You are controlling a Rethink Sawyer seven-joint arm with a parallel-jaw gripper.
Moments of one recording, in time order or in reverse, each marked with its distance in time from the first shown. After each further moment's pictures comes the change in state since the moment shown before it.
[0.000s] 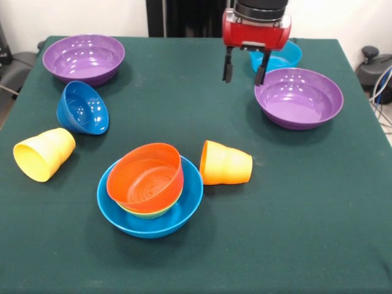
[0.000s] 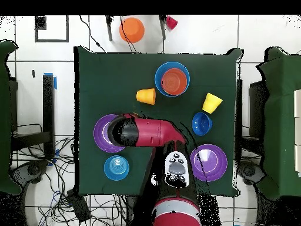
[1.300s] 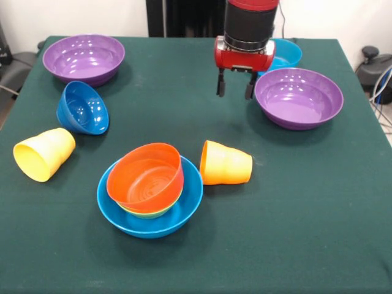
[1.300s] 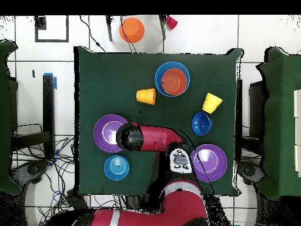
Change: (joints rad) arm -0.043 0.118 0.028 0.034 -0.011 -0.066 0.000
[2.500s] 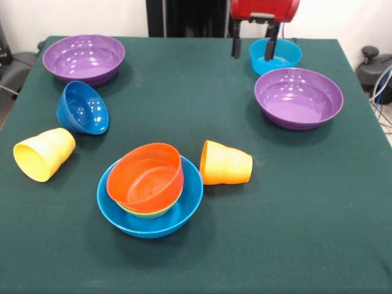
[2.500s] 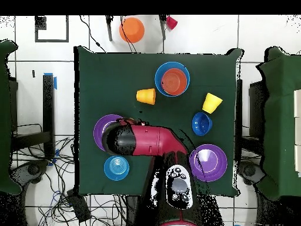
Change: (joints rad) arm 0.024 -0.243 0.014 0.062 0.021 0.089 0.000
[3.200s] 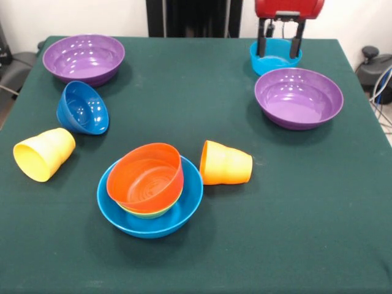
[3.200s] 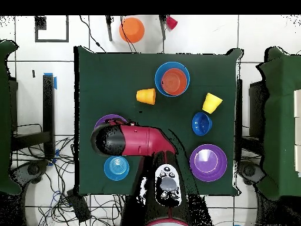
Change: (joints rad) arm 0.038 0.000 0.025 0.016 0.061 -0.008 0.000
